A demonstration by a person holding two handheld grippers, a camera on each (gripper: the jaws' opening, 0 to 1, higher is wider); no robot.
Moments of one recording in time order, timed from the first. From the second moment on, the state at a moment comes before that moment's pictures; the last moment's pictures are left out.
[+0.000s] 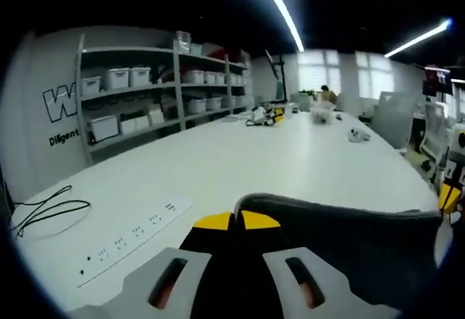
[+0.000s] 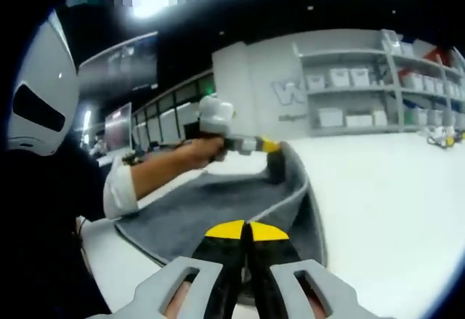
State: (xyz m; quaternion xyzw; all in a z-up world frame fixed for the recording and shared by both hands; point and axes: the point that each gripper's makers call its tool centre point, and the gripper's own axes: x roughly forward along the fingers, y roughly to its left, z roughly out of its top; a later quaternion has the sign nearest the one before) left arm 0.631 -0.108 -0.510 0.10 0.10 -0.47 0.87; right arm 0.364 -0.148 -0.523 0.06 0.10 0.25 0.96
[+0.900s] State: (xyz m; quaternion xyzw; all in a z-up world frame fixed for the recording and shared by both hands) left arm 0.631 -0.088 -0.497 0.12 0.10 -0.46 0.87; right arm 0.364 -0.136 -0.508 0.09 0.08 0.28 0.95
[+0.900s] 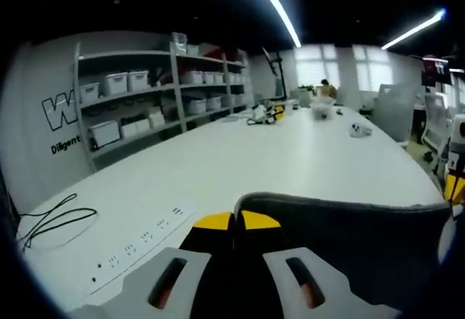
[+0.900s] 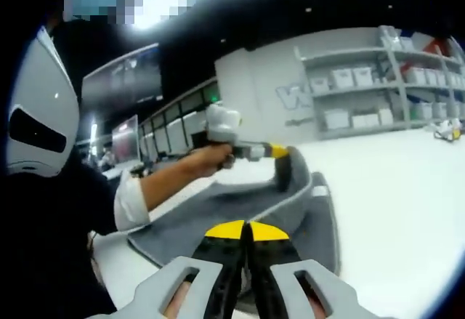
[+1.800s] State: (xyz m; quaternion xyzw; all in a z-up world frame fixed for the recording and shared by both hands) left arm 0.621 0.001 -0.475 0.07 0.11 -0.41 0.90; right arm 0.355 -0.065 -0.490 0.08 0.07 0.37 0.92
